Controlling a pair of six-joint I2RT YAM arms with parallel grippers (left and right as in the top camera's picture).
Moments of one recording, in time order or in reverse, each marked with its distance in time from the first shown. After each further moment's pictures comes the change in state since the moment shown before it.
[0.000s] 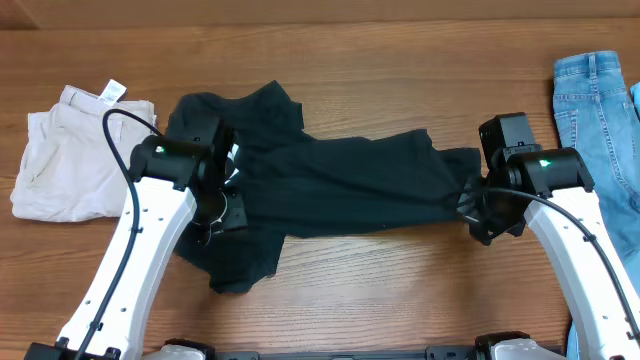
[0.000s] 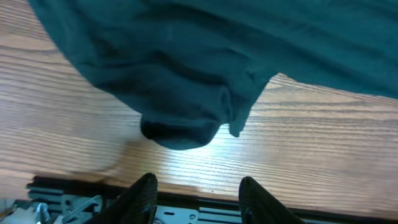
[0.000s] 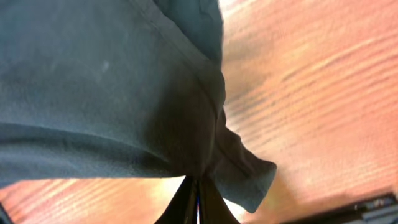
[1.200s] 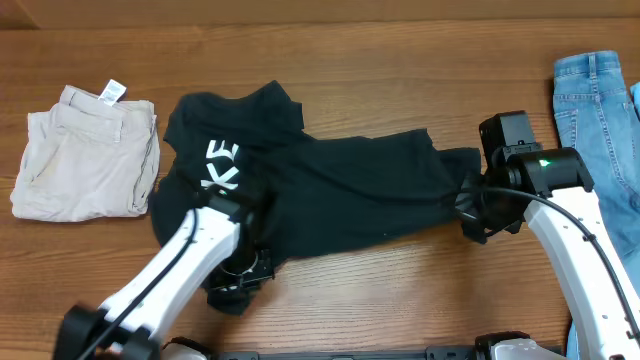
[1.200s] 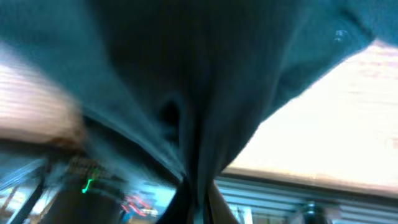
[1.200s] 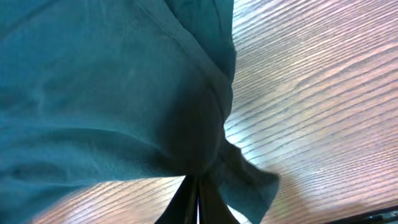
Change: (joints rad) left arm -0.190 -0.004 -0.366 0.090 0.089 -0.180; right arm 0.000 0.001 0.000 0.040 -0.018 0.004
